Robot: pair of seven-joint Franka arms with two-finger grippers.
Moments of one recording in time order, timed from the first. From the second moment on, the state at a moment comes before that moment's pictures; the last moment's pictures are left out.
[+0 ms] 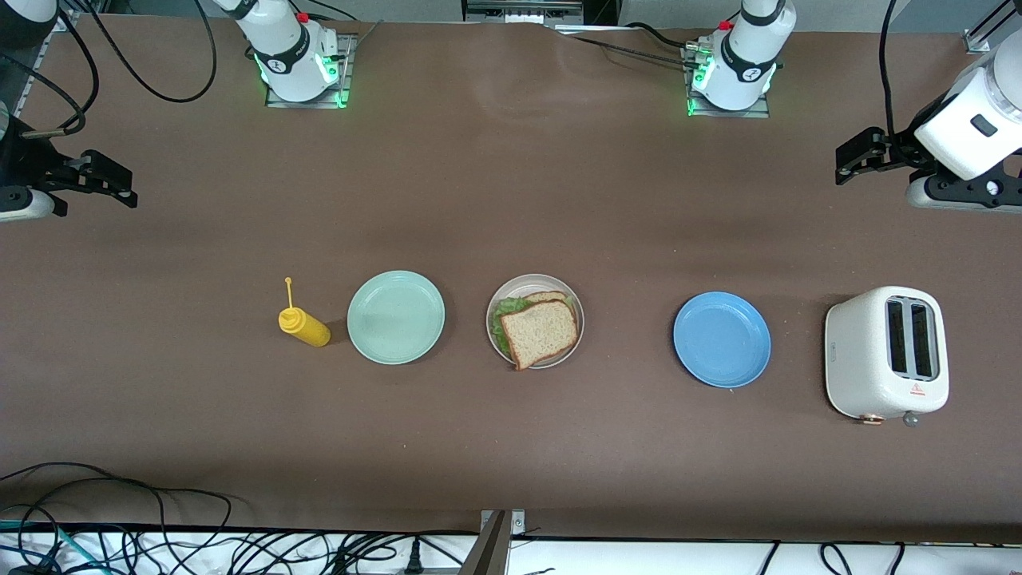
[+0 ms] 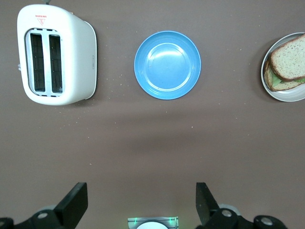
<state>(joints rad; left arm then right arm) -0.13 0.07 0.04 -1.46 0.01 1.38 -0.03 0.02 -0.02 -0.08 -1.72 -0.02 1.70 -0.21</state>
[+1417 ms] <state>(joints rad) -0.10 0.13 0.04 -1.43 0.01 1.37 -0.07 0.03 -0.01 -0.08 -1.71 -0.02 1.70 -0.21</state>
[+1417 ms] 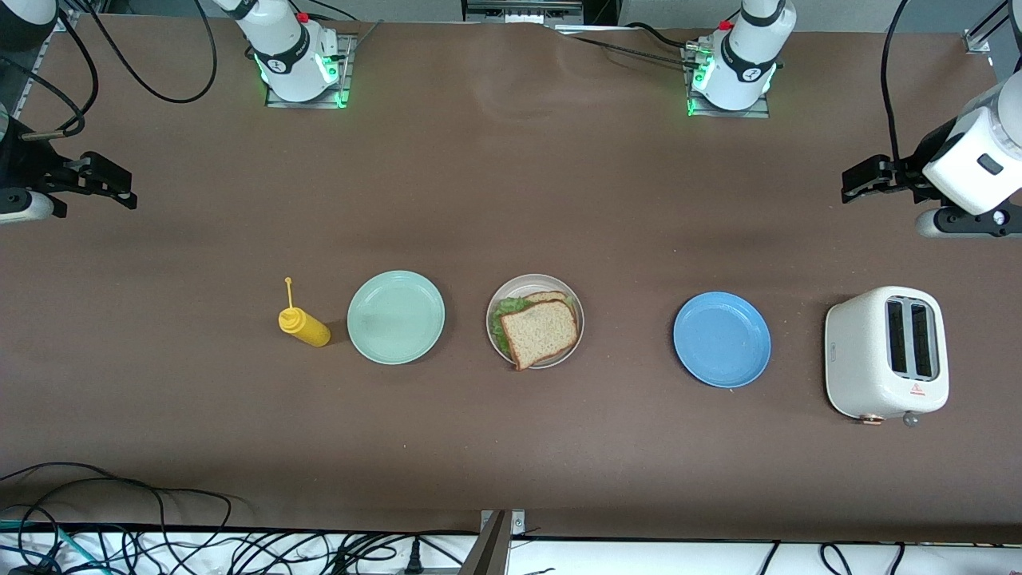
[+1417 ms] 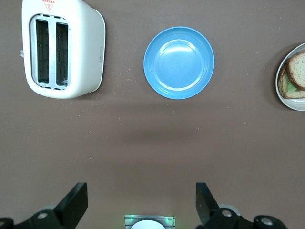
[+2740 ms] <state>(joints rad) -0.10 0.11 0.04 -1.50 0.01 1.45 -0.07 0.03 -0.01 -0.08 -1.71 -0.02 1.70 -0.19</state>
